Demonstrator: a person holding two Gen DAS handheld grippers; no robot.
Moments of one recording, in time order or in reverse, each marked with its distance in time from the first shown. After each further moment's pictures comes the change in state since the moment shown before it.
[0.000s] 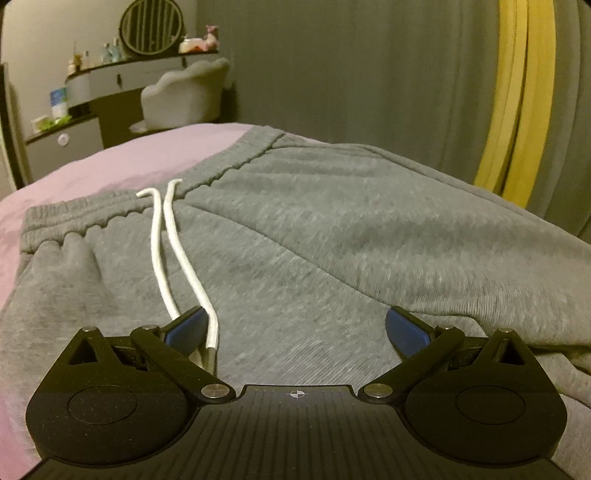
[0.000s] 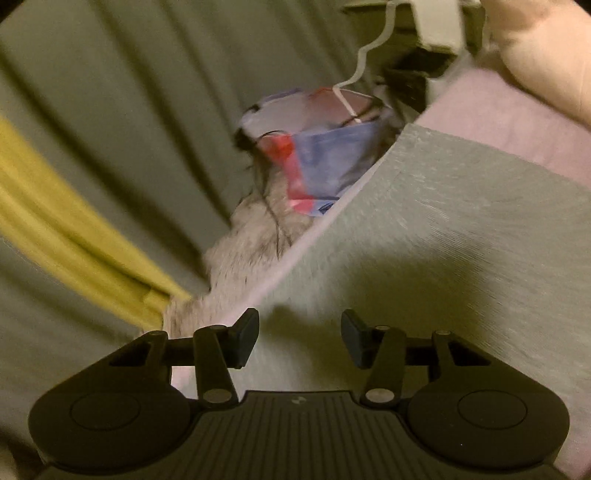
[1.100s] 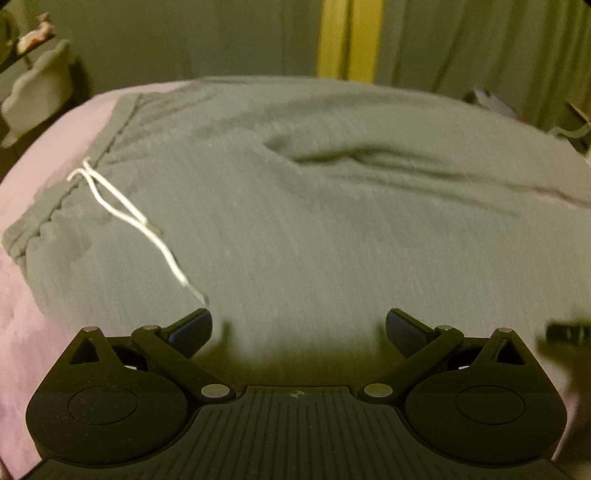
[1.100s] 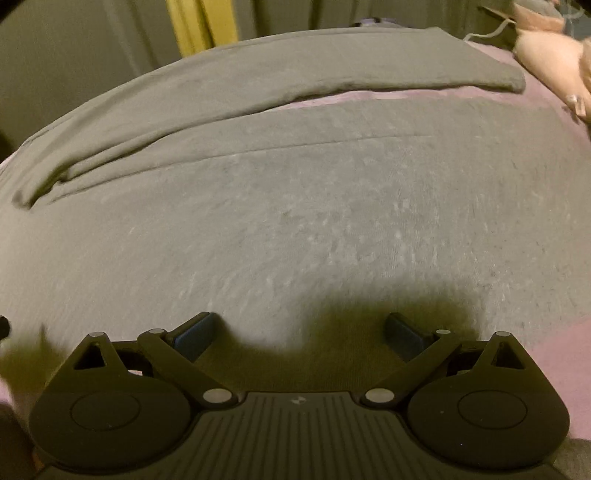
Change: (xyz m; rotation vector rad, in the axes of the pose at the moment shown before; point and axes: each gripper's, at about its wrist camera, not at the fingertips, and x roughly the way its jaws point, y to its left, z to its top) left arm -0.134 -0.004 -0.014 0.391 0.330 -0.350; right arm -0.230 -0.127 -0.277 -0.659 0.247 0.015
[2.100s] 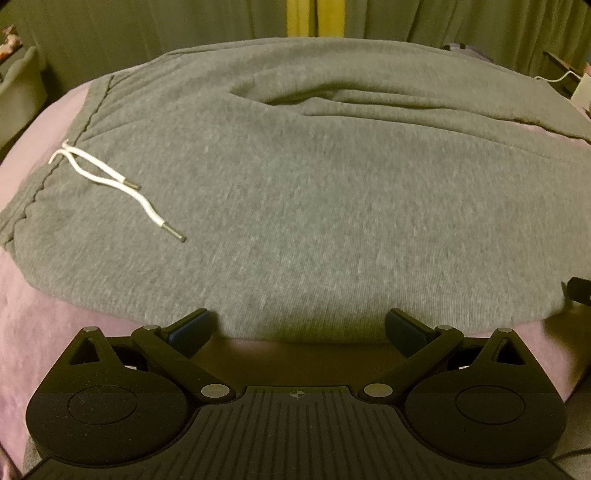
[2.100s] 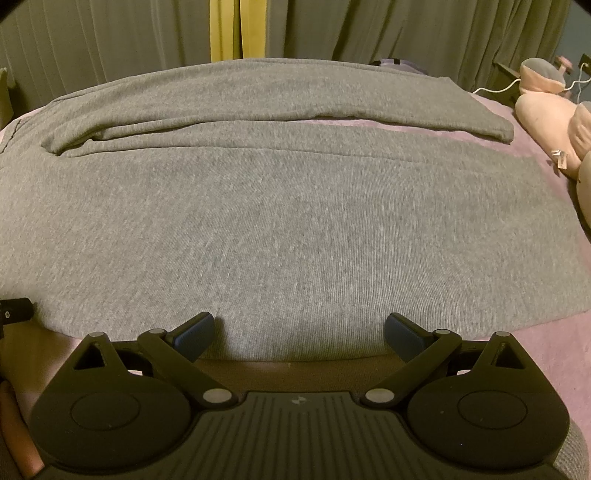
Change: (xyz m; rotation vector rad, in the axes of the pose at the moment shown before) left arm -0.003 -0.014 -0.045 0.135 0.102 -0.028; right arm -0.040 0.018 -0.040 -0.194 -0.087 -0.076
